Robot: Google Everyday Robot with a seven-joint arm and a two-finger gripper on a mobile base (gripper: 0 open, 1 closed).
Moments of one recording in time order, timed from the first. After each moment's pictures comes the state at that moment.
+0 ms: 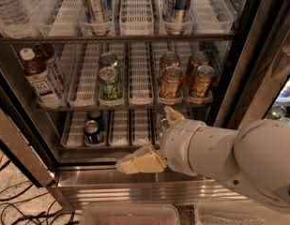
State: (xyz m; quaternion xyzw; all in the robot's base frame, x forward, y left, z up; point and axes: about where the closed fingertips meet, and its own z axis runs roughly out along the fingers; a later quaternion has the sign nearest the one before) arm 0.425 -0.013 0.857 -0.40 0.77 0.16 0.48
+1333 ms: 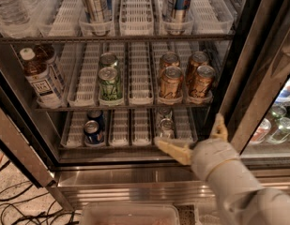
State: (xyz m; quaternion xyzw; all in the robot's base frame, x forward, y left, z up) arm 0.476 -0.136 0.827 -0.15 0.74 0.05 0.65
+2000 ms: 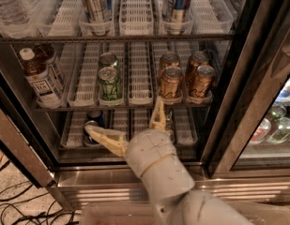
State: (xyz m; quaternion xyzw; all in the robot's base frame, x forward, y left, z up) arm 0.468 0.018 0.892 -0.17 0.64 0.16 0.74
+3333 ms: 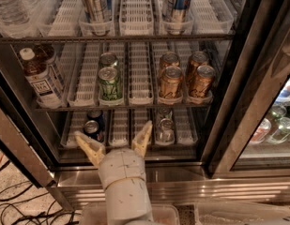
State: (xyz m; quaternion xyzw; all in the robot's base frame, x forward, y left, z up) arm 0.460 0.056 0.850 -0.05 0.68 0.10 0.72
